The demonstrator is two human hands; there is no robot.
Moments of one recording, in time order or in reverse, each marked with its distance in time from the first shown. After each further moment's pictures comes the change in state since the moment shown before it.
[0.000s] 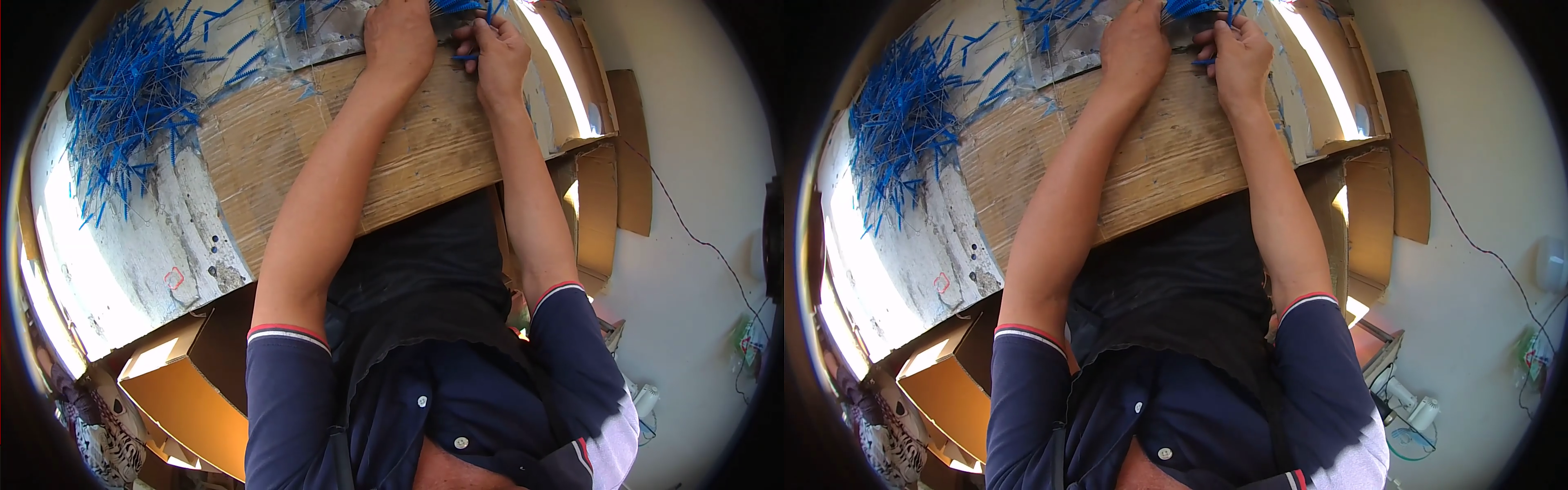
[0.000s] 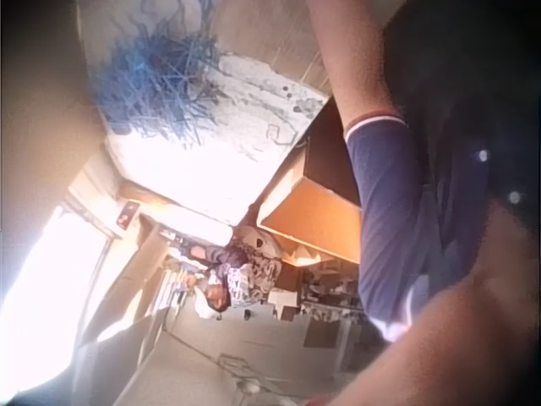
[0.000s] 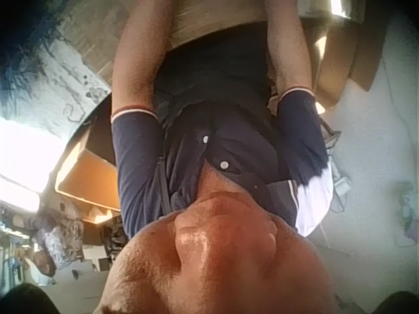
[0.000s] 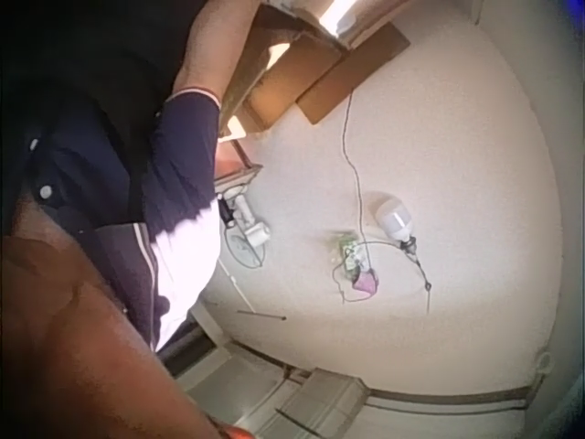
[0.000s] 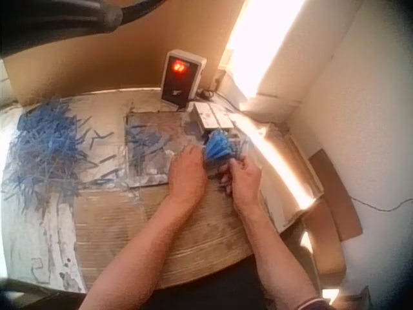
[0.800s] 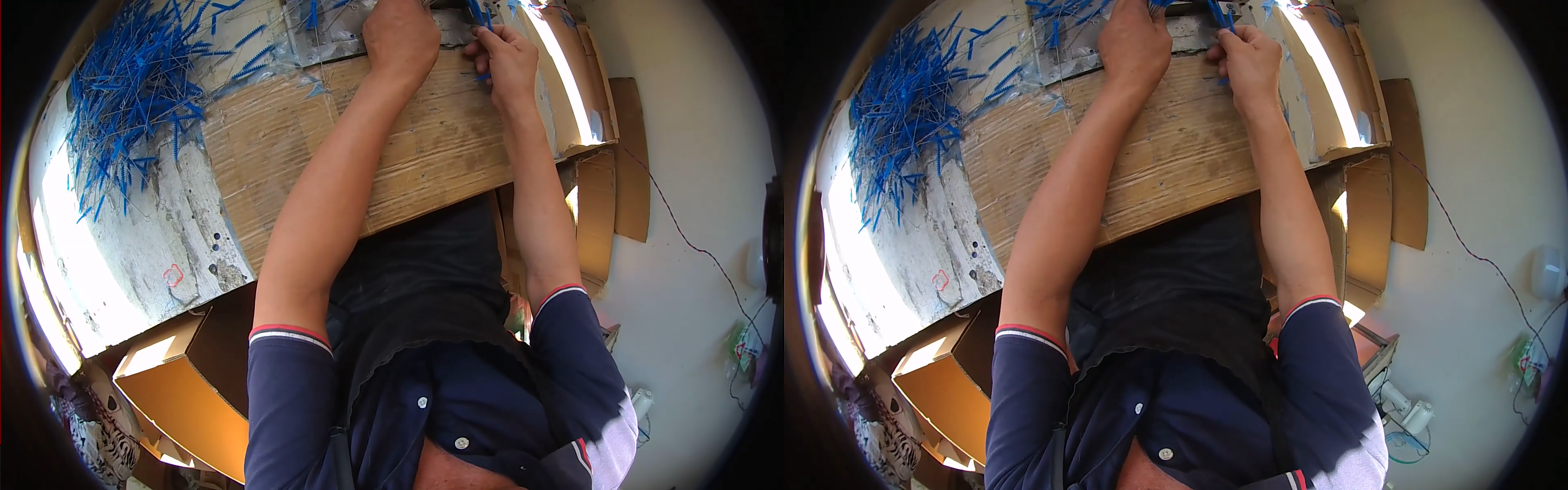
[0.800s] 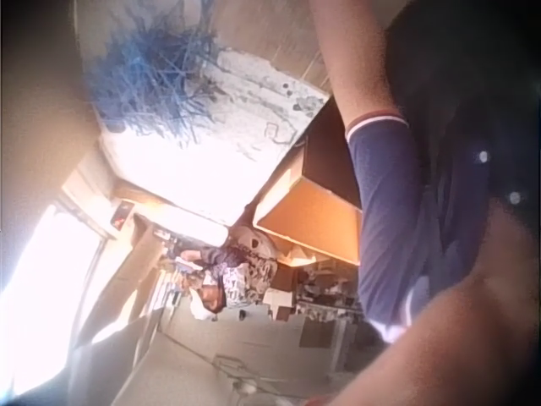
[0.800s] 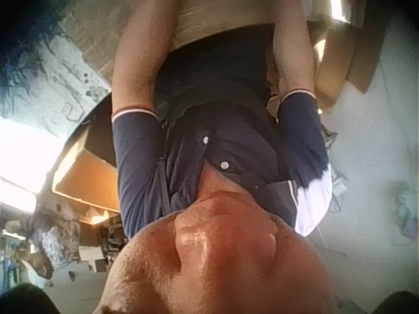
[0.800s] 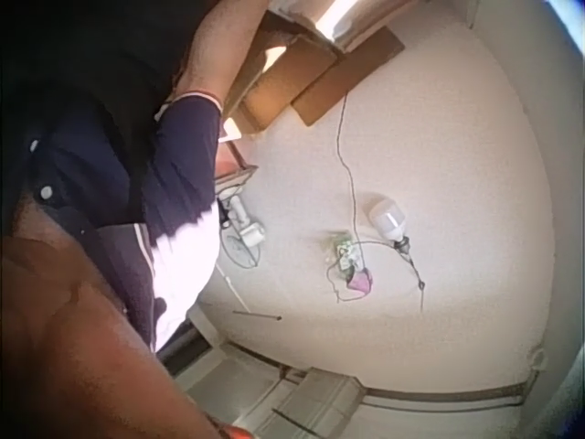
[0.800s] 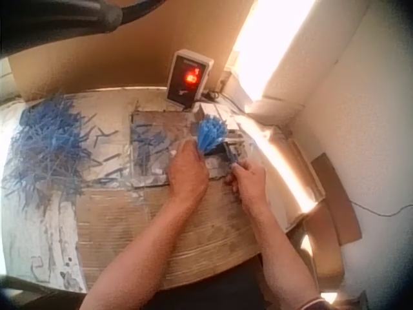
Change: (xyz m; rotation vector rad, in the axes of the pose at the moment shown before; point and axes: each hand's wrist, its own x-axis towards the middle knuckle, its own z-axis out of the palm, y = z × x) left_hand 0.005 0.008 -0.016 -0.073 0.090 -0.275; right_hand 0.000 -0.016 -0.002 -0.270 -0.025 0.119
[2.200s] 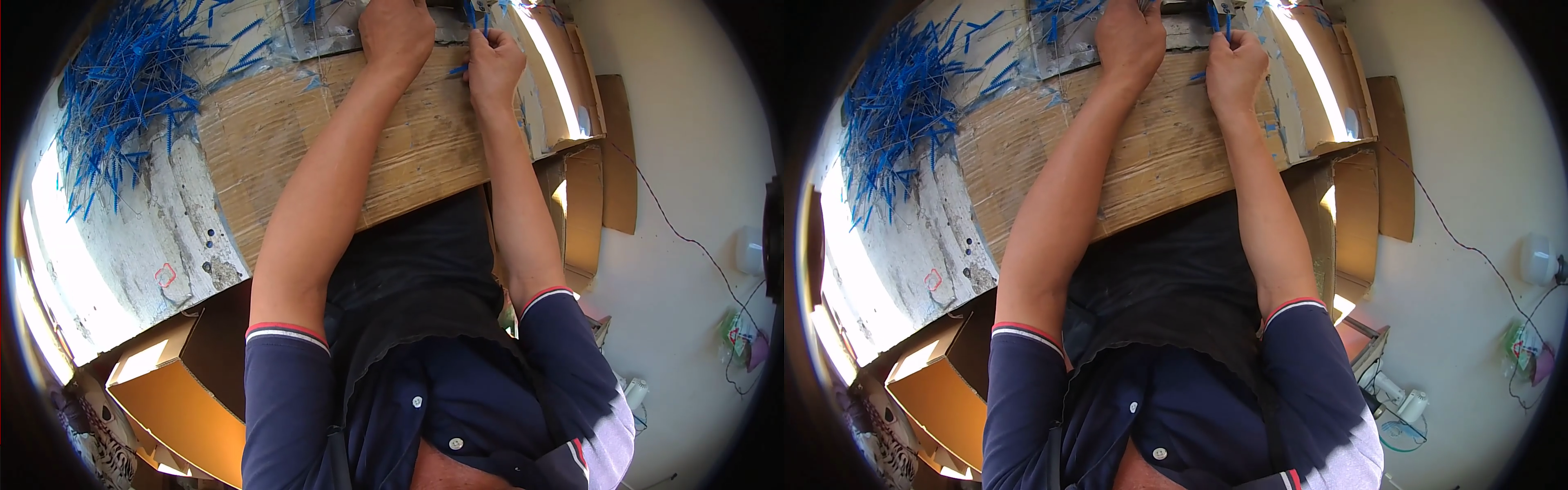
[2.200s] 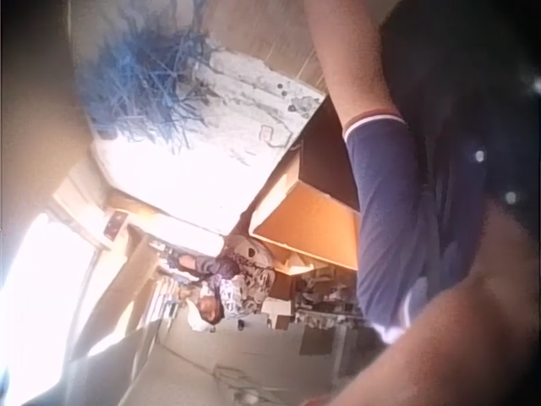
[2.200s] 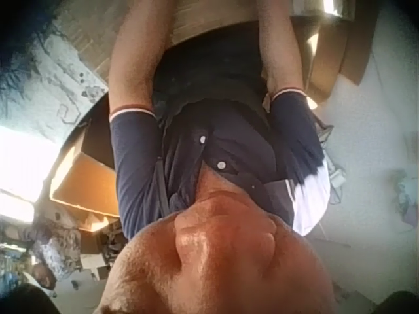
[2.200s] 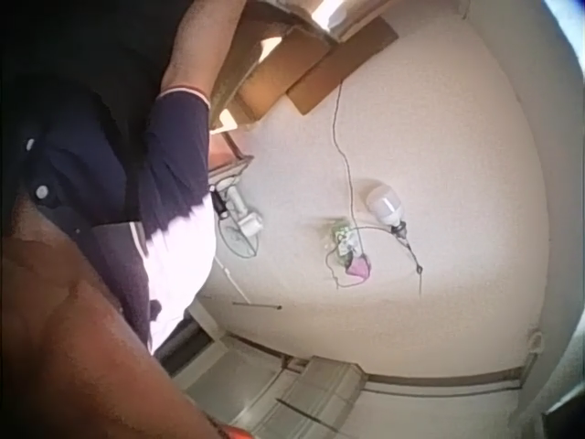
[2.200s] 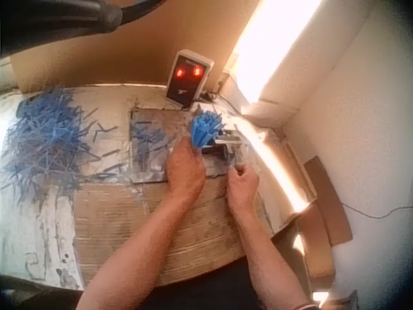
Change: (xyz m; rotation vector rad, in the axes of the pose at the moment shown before) left_hand 0.001 -0.003 0.002 -0.198 0.054 -0.025; right_hand -0.005 0.027 0.016 -0.223 0.331 -0.178
